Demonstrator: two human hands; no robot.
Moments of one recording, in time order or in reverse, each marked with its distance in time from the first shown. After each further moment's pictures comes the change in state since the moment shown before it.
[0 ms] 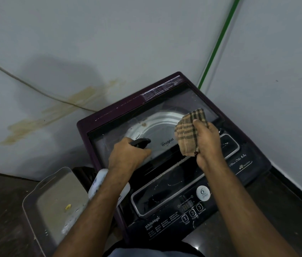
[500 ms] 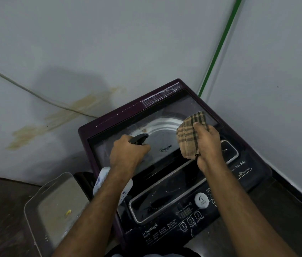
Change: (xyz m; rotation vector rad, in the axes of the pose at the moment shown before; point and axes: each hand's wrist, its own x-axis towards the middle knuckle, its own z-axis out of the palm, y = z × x) left_hand 0.003 0.022 0.002 -0.062 0.121 0.035; right_hand 0.011 -0.010 -0.008 0.001 -0.003 -0.006
